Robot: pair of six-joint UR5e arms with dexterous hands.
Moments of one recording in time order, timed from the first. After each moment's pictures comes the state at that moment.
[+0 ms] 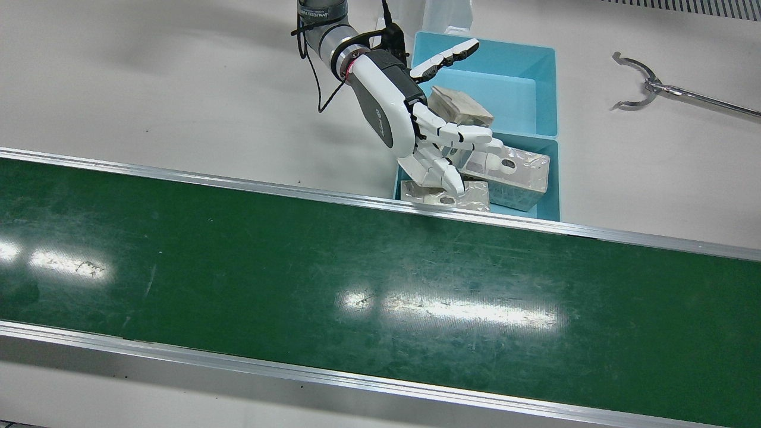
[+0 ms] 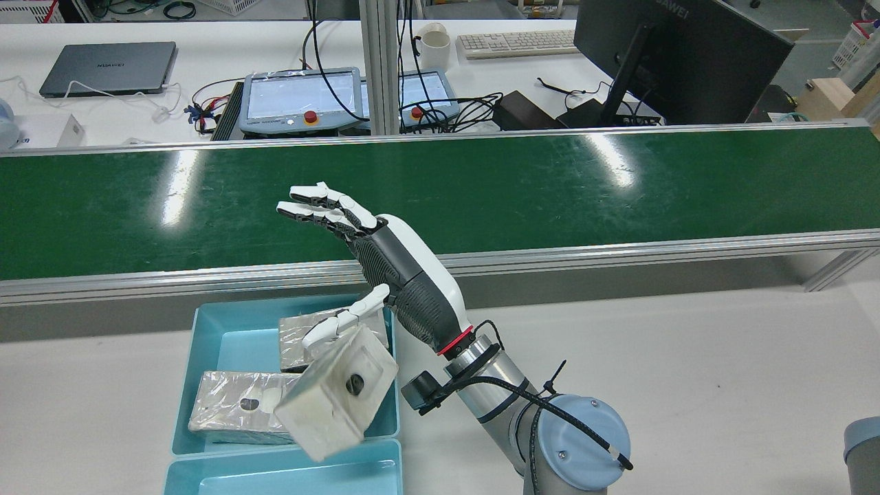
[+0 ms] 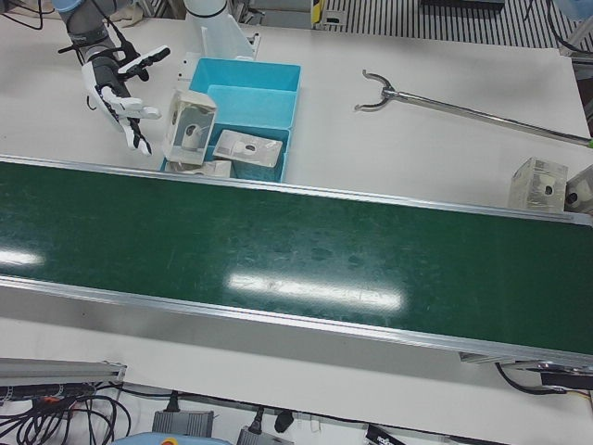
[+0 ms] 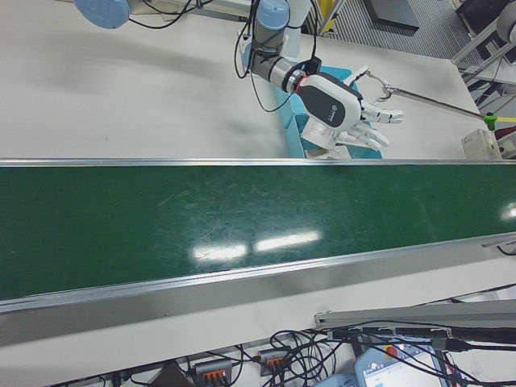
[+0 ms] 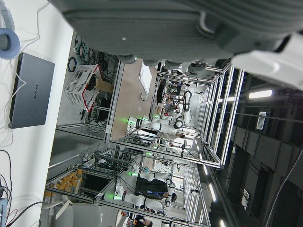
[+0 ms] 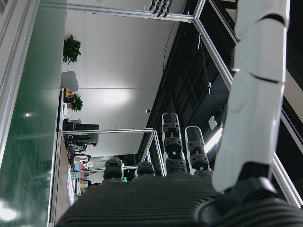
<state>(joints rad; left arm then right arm) -1.87 -1.87 -1.72 0.51 1.97 -0.16 0.35 -0.95 1.86 -3.11 -0.85 -0.68</state>
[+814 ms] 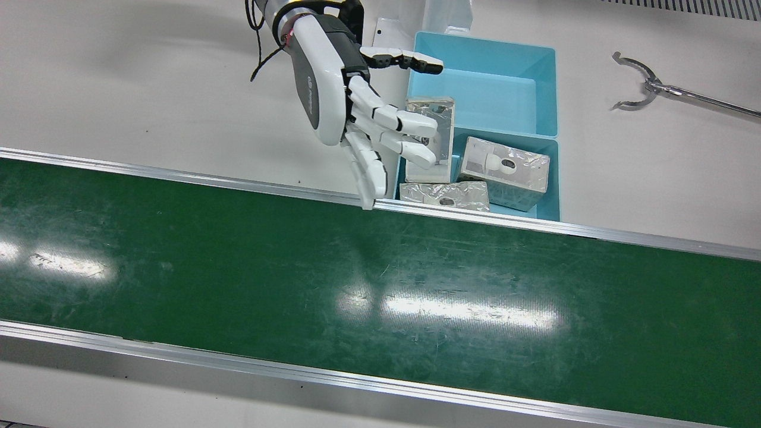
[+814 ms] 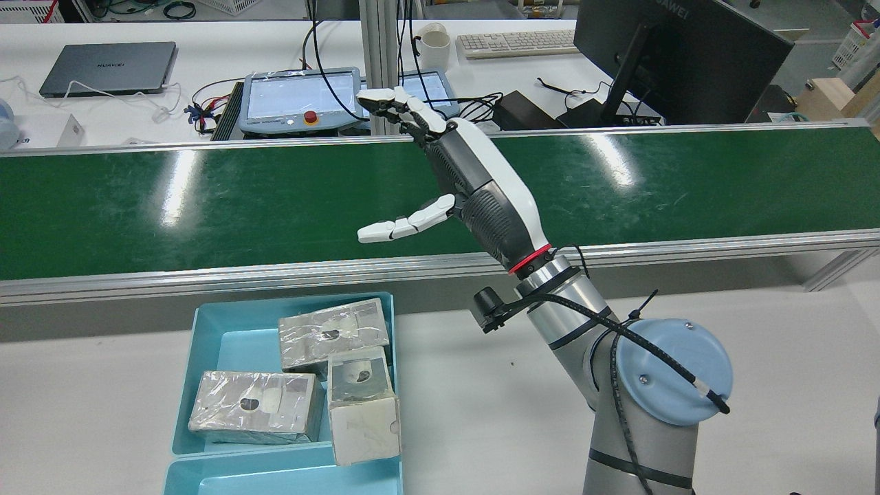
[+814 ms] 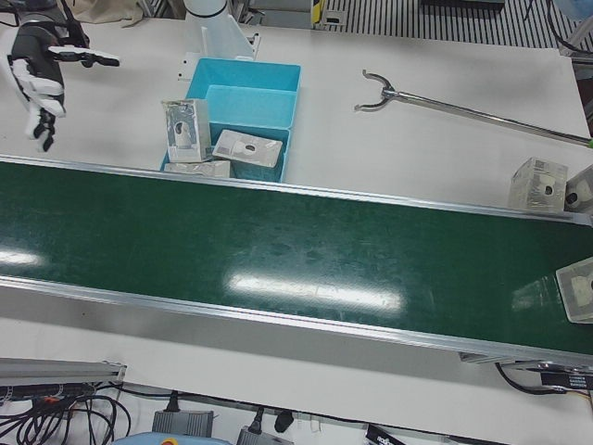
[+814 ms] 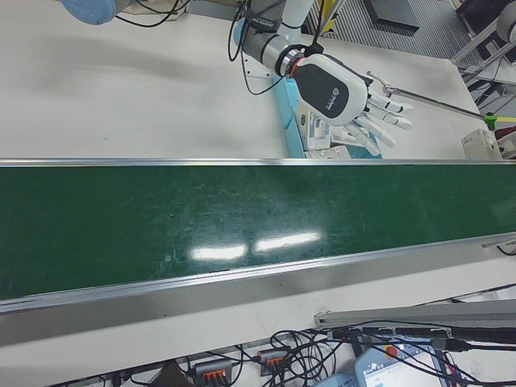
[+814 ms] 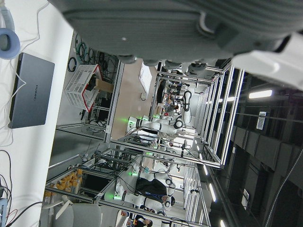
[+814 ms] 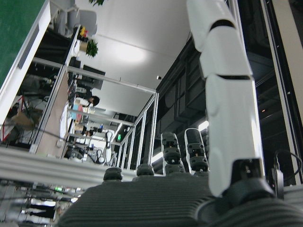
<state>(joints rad) -1.87 -1.87 -1.72 0.51 1.97 -0.16 0.50 -0.96 2.07 -3.45 -0.84 -0.78</state>
